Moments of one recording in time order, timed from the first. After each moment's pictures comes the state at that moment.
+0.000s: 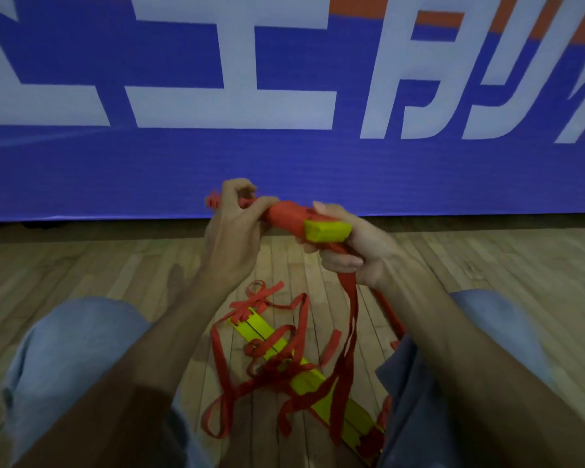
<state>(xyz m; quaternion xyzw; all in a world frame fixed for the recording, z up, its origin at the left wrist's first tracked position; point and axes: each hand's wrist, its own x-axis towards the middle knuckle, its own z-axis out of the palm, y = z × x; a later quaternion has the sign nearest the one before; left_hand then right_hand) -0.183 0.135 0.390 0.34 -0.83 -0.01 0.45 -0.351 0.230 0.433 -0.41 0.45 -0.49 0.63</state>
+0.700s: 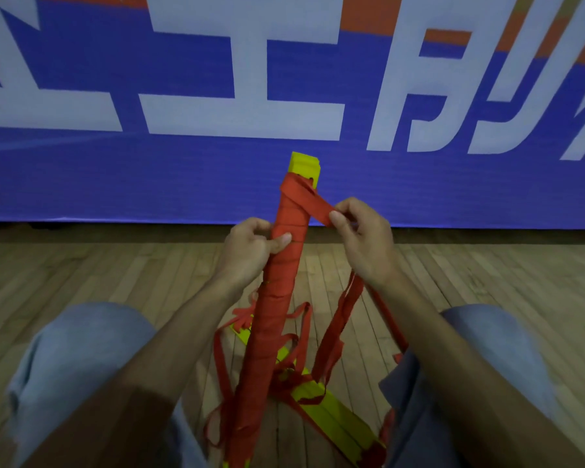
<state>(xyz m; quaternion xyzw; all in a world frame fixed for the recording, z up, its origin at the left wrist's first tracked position) -0.188 0.142 0.396 0.44 -0.63 -0.50 0.40 -0.364 0.205 0.404 -0.61 0.59 -0.52 0.03</state>
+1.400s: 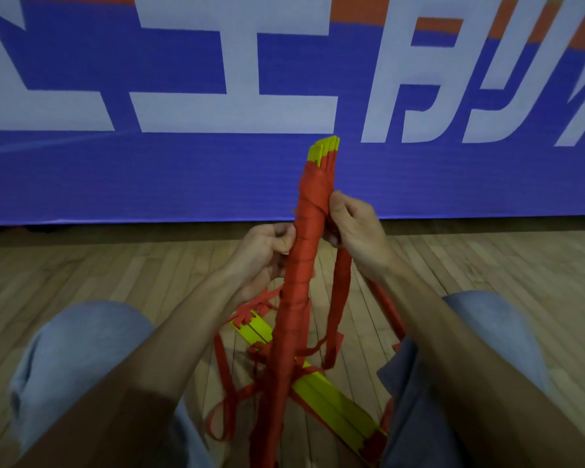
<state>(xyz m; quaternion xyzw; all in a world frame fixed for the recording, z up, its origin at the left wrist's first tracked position) -0.199 0.167 0.407 0.28 -0.57 -0.70 0.31 -0.350 0.209 0.416 -0.56 0.49 -0.61 0.29</state>
